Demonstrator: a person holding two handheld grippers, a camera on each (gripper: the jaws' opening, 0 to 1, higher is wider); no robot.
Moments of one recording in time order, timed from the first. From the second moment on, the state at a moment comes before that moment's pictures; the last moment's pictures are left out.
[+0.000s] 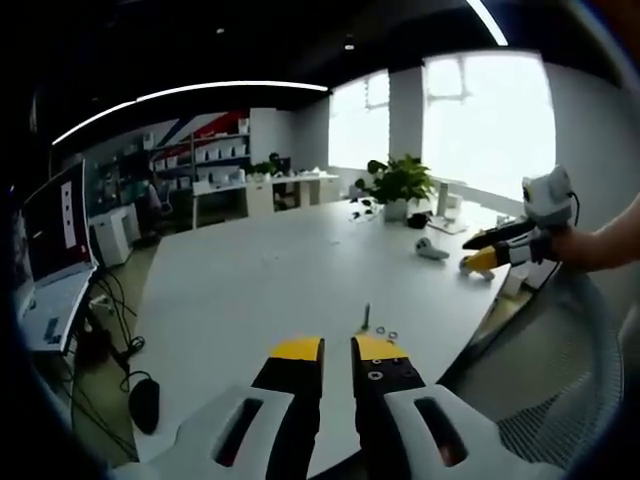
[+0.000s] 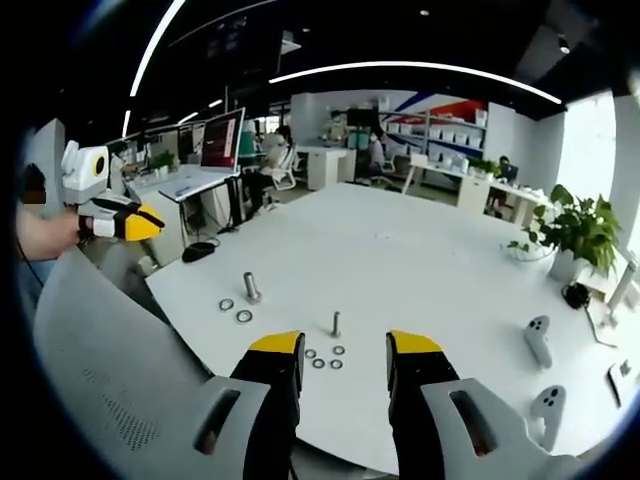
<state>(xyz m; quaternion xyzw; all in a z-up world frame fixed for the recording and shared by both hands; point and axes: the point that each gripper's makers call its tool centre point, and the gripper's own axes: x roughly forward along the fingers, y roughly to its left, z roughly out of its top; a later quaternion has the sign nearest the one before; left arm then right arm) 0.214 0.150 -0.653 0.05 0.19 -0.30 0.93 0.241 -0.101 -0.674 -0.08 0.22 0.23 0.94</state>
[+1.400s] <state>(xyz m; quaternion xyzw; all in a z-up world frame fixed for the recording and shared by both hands) 0.209 0.138 -0.679 0.04 0.26 -0.32 0.91 0.241 -0.101 -0.678 -0.08 0.23 0.24 0.94</state>
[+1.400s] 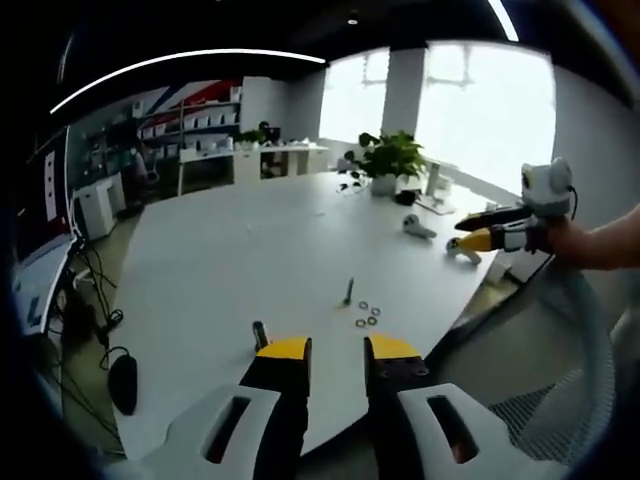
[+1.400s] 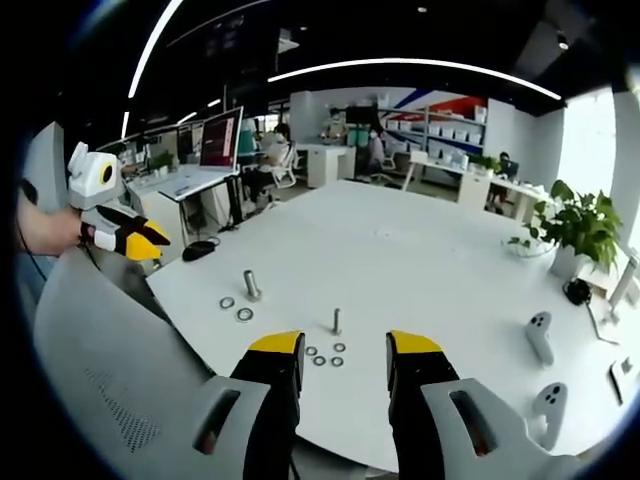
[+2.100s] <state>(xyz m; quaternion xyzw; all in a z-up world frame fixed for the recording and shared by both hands) 0.211 0.143 -0.681 0.02 0.27 -0.31 0.91 0.239 -0.094 -0.683 -0.08 0.24 0.25 0.93</state>
